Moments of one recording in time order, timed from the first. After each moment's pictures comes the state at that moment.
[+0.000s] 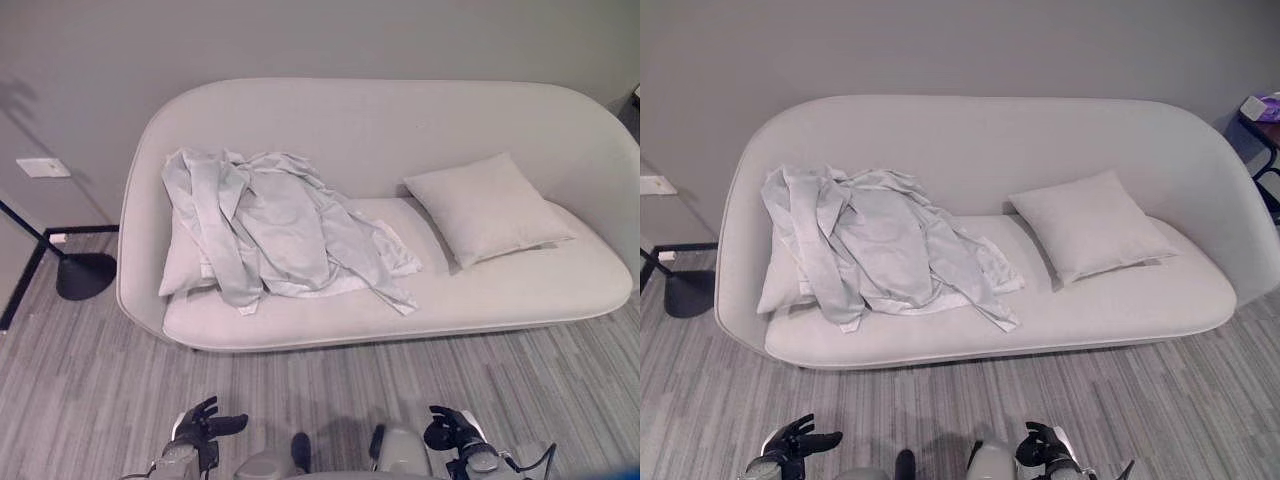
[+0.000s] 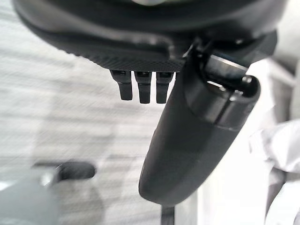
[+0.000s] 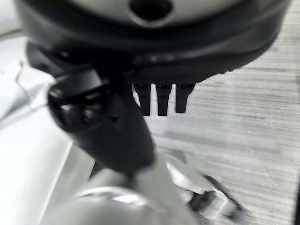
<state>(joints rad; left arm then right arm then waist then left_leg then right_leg) 0.02 0.25 -0.03 1.03 -0.30 -0.01 0.09 0.06 -0.32 0.19 0.96 -0.03 0.06 -0.11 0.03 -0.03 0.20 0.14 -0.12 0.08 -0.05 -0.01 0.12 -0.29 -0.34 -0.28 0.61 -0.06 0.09</state>
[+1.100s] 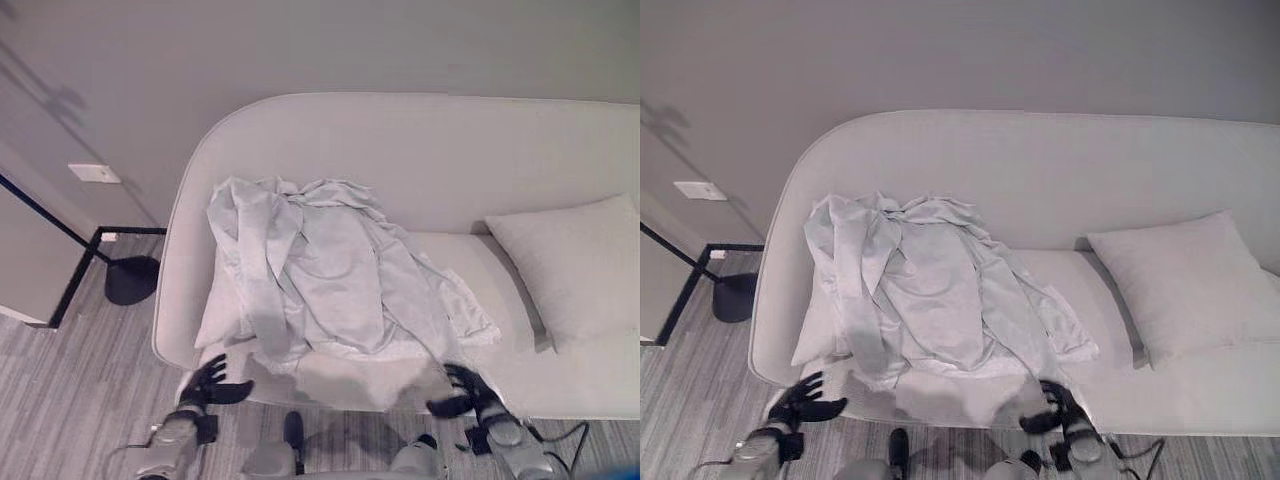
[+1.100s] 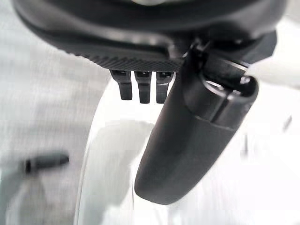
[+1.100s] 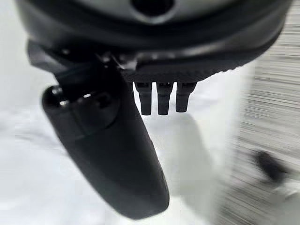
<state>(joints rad) 0.08 0.36 -0.10 0.66 -0.34 0.01 0.10 0.00 -0.52 0.16 0.45 -0.03 0.08 -0.09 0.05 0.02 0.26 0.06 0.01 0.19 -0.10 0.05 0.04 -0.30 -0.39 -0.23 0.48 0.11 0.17</state>
